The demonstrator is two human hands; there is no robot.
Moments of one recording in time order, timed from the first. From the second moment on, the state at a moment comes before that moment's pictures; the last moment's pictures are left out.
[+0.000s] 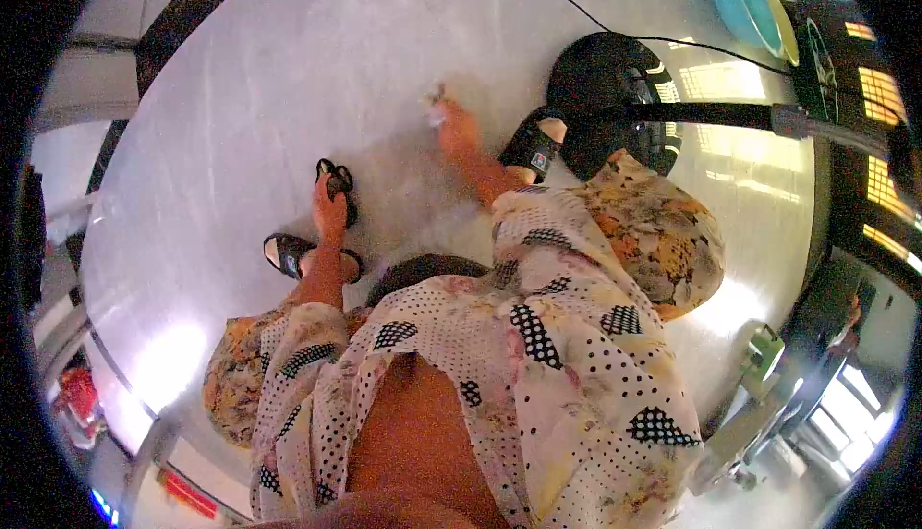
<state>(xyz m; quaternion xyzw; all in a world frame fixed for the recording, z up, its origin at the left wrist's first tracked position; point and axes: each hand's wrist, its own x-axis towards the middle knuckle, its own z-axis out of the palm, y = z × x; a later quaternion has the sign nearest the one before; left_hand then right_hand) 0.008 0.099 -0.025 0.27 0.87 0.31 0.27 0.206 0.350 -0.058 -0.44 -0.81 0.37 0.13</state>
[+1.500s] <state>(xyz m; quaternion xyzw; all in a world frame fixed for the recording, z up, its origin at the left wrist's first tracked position) -0.019 0.281 -0.041 0.74 0.60 0.25 0.18 0.241 0.411 -0.040 -0.51 -0.86 0.03 0.07</state>
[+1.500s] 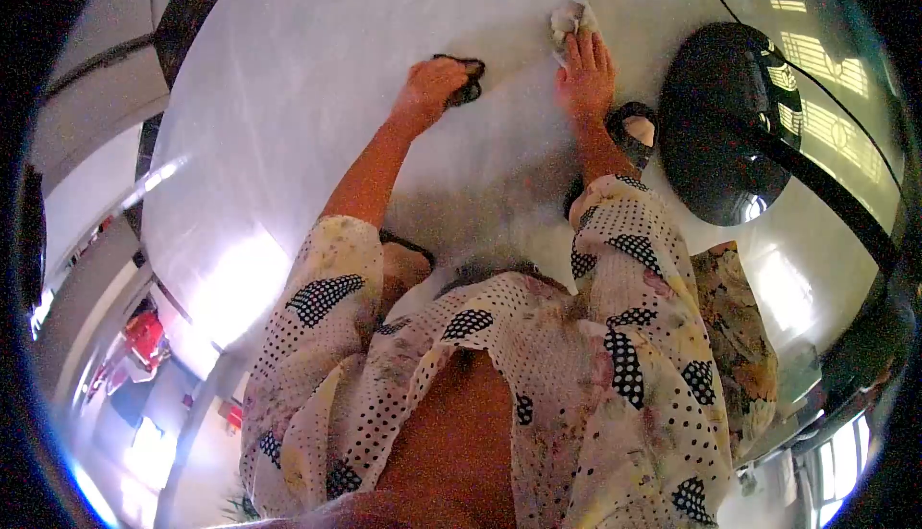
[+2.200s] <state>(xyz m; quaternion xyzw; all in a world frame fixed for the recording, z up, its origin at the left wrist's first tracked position) 0.056 0.163 -0.001 0.77 0.59 -0.04 0.22 0.238 0.401 -0.021 -0.51 -0.85 0.08 0.08</state>
